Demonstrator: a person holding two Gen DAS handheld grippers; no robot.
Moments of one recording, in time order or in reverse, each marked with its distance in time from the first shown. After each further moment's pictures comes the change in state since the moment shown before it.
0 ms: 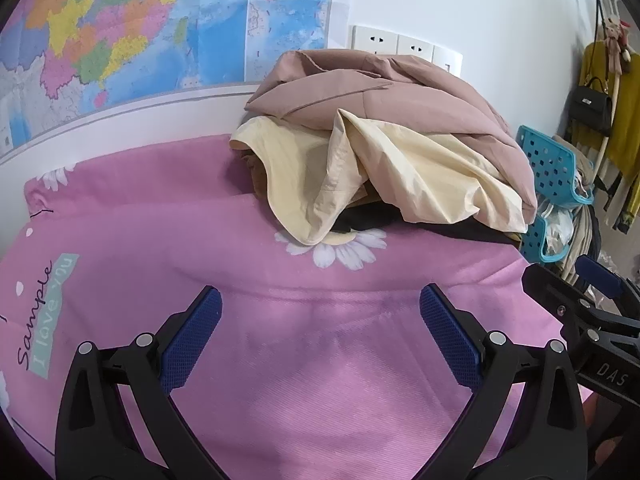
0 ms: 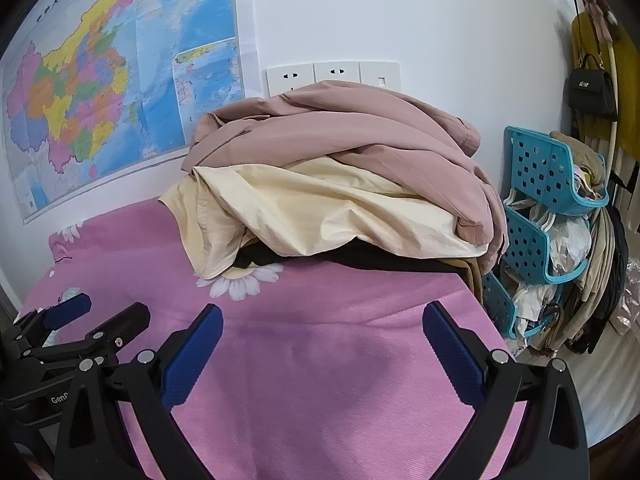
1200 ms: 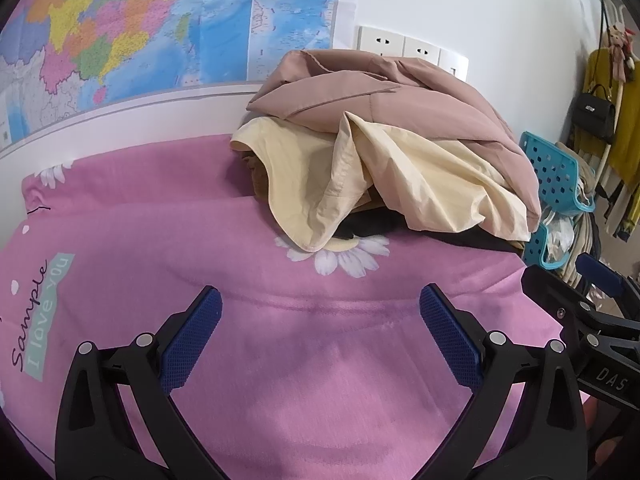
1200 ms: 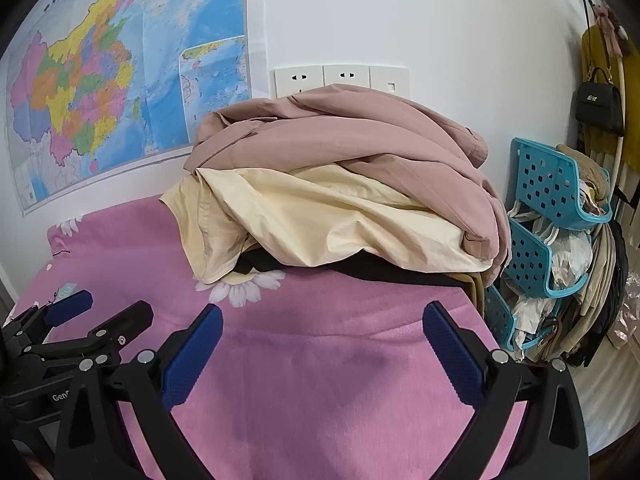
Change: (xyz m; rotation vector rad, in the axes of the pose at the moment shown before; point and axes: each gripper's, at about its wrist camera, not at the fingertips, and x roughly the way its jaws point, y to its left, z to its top) left arm 0.009 0.004 0.004 -0.020 -0.006 -0.004; right arm 0.008 0.006 0.009 -0.042 -0.012 -0.001
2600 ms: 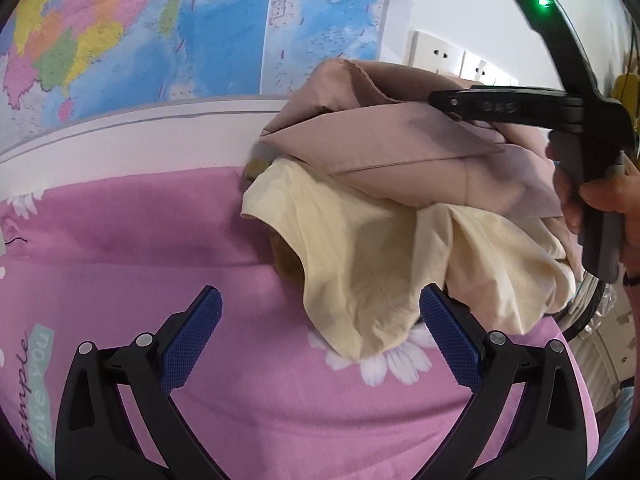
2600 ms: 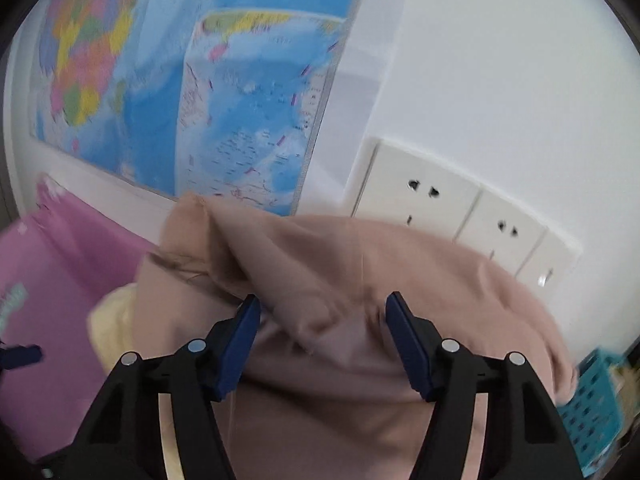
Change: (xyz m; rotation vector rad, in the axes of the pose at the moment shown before) left arm 0.088 0.051 0.090 -0.031 0.037 -0.022; right arm 0.198 0.081 0.221 -0.478 0.020 0.115
